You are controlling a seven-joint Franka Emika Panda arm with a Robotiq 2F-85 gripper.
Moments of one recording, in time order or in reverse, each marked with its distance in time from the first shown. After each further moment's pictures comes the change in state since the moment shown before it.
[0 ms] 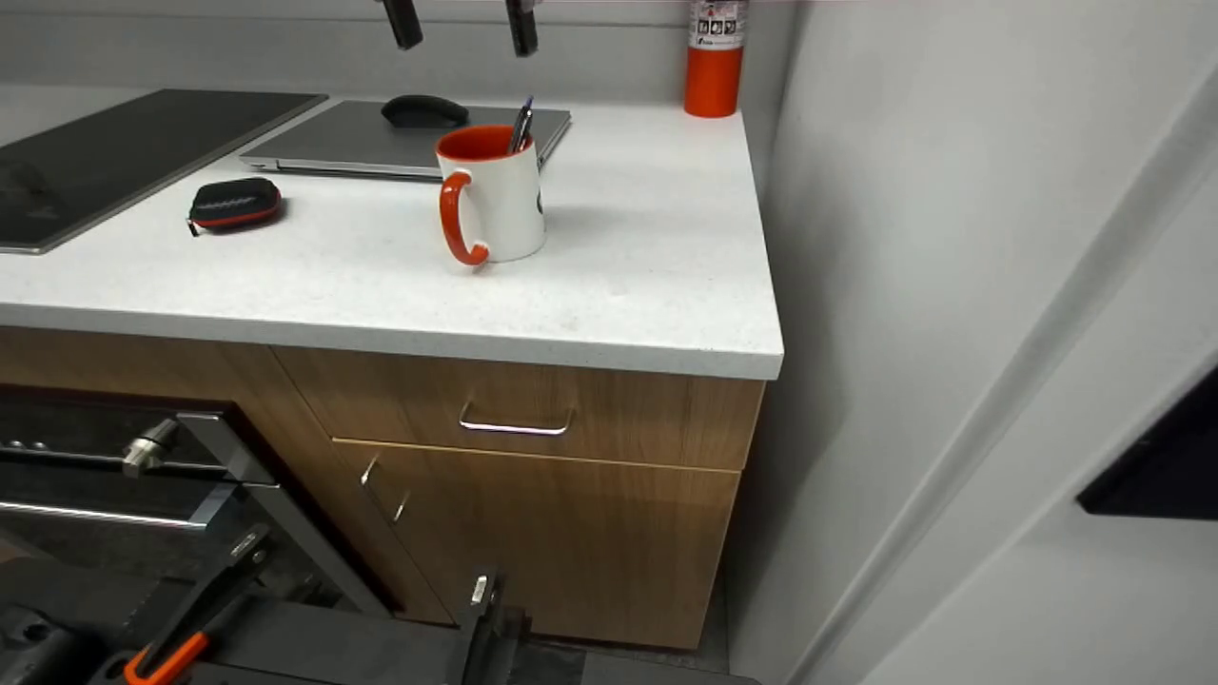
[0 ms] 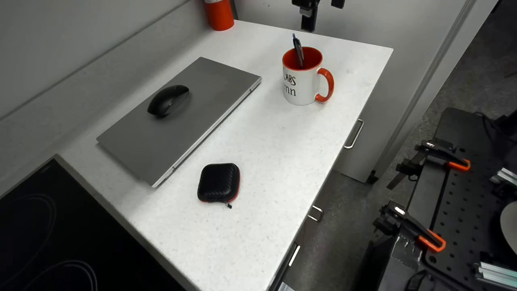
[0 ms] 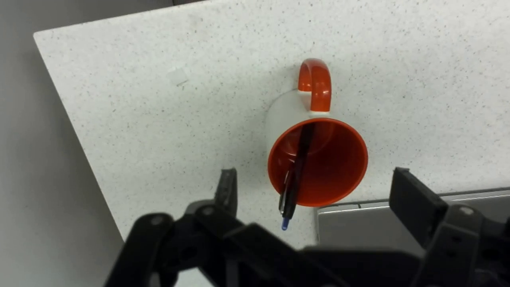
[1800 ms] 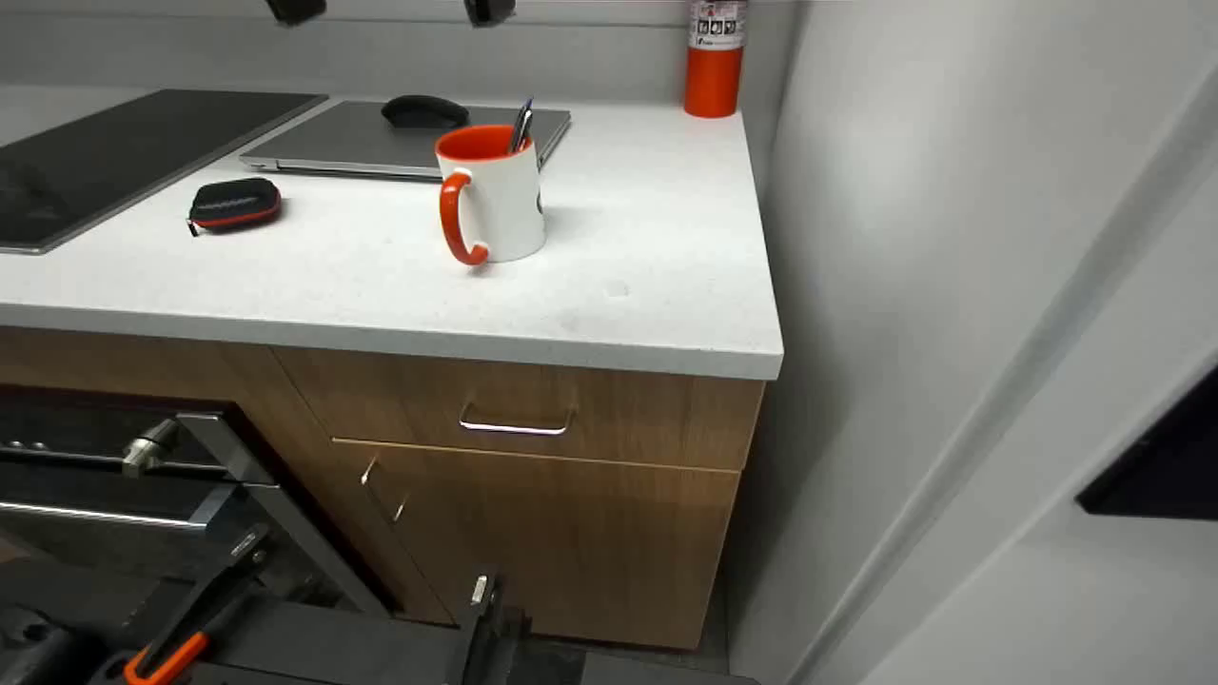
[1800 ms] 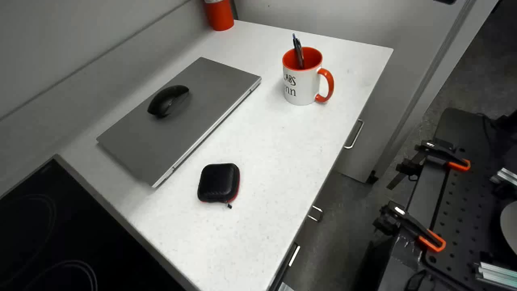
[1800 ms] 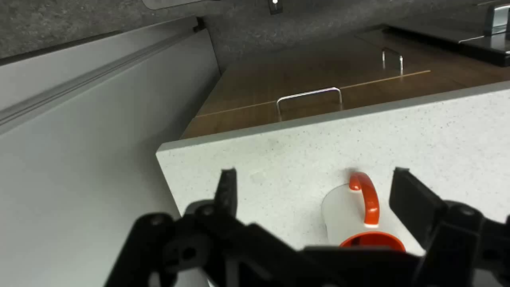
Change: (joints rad) arm -0.119 -0.617 -0.041 -0.344 -0.107 -0.234 -0.052
